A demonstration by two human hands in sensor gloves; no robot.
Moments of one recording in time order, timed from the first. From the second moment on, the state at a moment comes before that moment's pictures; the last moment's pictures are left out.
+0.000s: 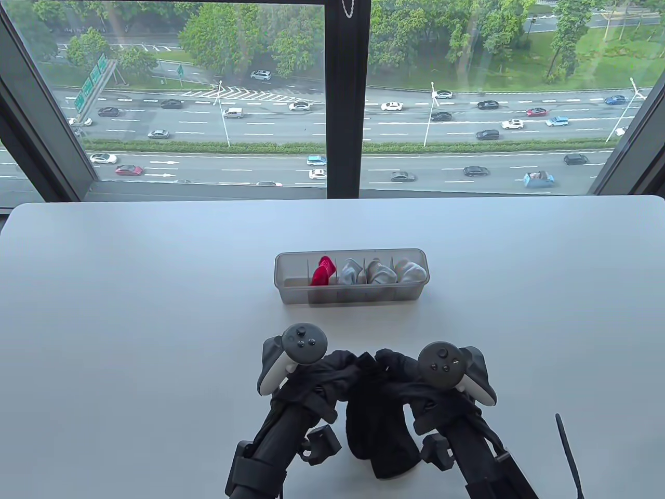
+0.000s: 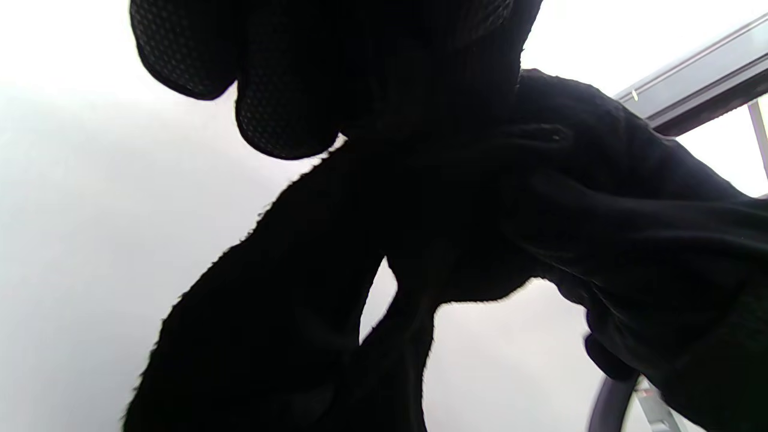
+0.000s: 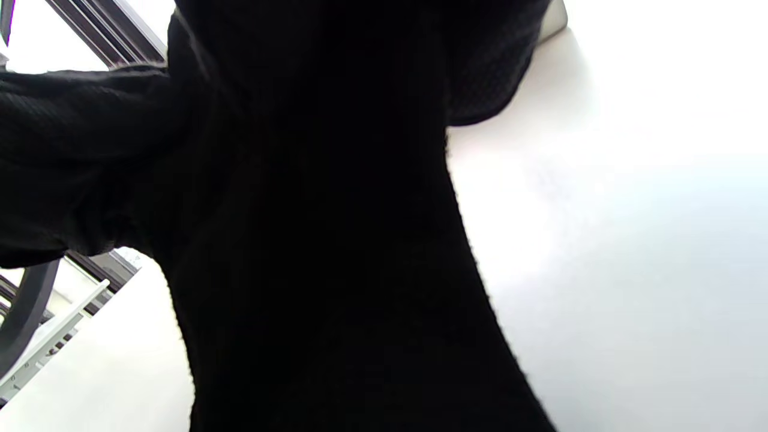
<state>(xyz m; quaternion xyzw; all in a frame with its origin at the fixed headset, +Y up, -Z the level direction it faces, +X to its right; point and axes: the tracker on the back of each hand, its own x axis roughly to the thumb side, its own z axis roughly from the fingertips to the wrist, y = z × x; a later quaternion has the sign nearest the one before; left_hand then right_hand) -0.089 -0.712 -0.314 -0.18 -0.10 0.38 0.90 0.148 -0.718 -0.298 0.18 0.10 0.93 0.31</state>
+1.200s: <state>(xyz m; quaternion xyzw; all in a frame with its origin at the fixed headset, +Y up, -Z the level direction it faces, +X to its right) -0.063 -0.675 -0.291 -0.01 -0.24 0.25 0.94 0.165 -0.694 -0.295 0.19 0.02 0.89 0.41</state>
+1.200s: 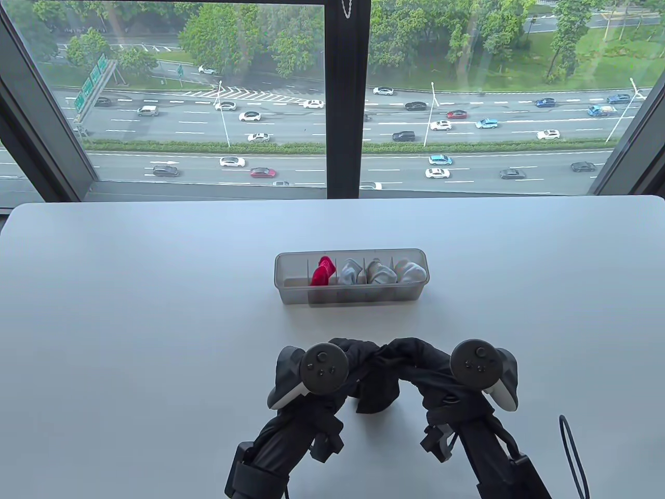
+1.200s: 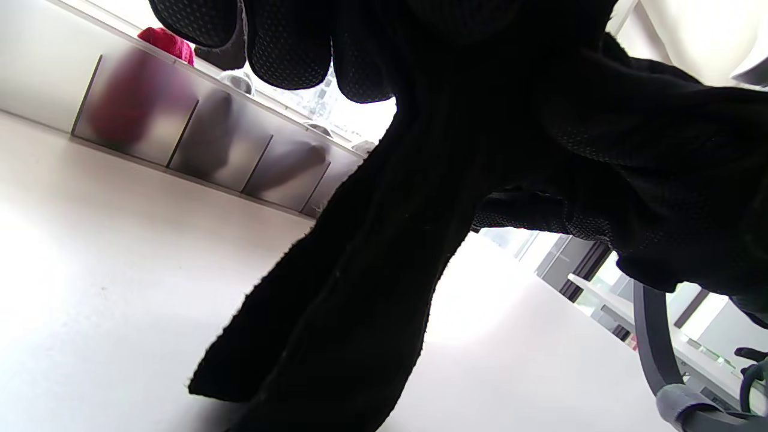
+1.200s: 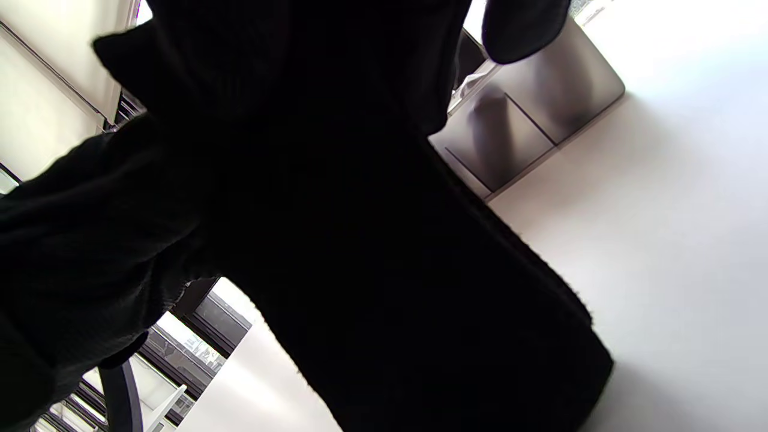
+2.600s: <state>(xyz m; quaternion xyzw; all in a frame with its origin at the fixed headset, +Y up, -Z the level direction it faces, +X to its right) -0.029 -0.754 -0.292 -0.41 -0.26 0.12 0.87 0.156 -0.752 -0.298 0.18 0.33 0.91 0.16</state>
